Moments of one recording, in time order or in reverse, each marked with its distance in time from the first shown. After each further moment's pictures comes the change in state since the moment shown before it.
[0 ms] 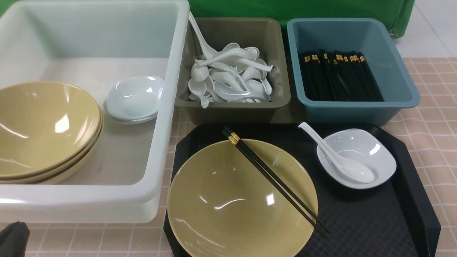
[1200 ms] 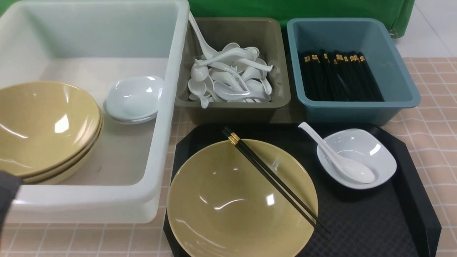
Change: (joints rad) right arm 0.060 0.000 -0.047 0.260 -0.036 0.586; left arm 0.000 0.012 -0.270 -0.891 0.045 0.124
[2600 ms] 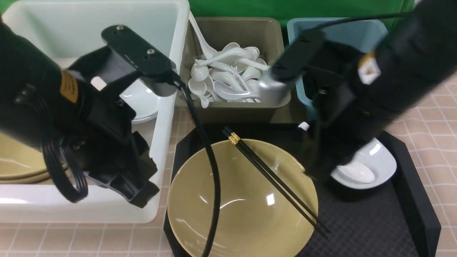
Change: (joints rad) right arm 0.618 1.547 -1.450 0.015 0.958 -1.100; left arm -0.711 1.184 -0.963 0.950 0.894 0.032
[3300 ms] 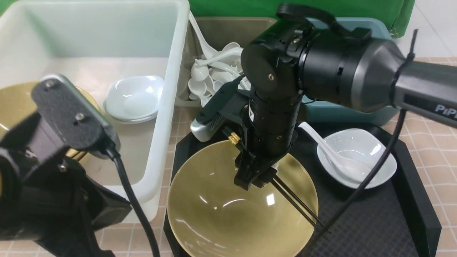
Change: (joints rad) right arm 0.069 0.409 -0.190 -0.178 -0.011 0.120; left arm 0.000 -0.291 0.332 -0.012 -0.213 -0.002
